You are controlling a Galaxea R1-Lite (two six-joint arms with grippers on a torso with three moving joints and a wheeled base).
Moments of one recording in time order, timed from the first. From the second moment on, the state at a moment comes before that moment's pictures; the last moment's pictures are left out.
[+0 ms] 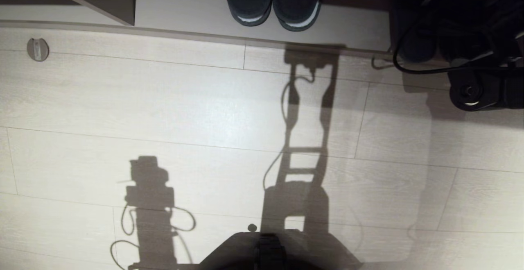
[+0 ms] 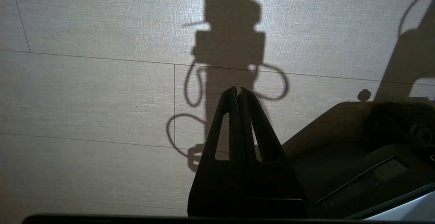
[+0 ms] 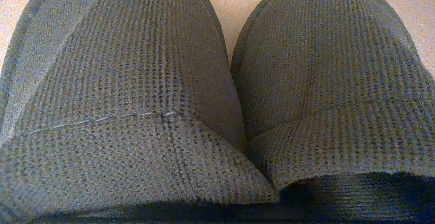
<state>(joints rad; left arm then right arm) 0.00 0.00 0.00 0.00 0.01 0.00 0.06 1.98 -1.63 -1.21 -0.12 -0.14</state>
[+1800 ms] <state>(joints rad) 0.00 0.00 0.00 0.00 0.00 0.00 0.01 0.15 -0.07 -0.25 0.16 -0.12</state>
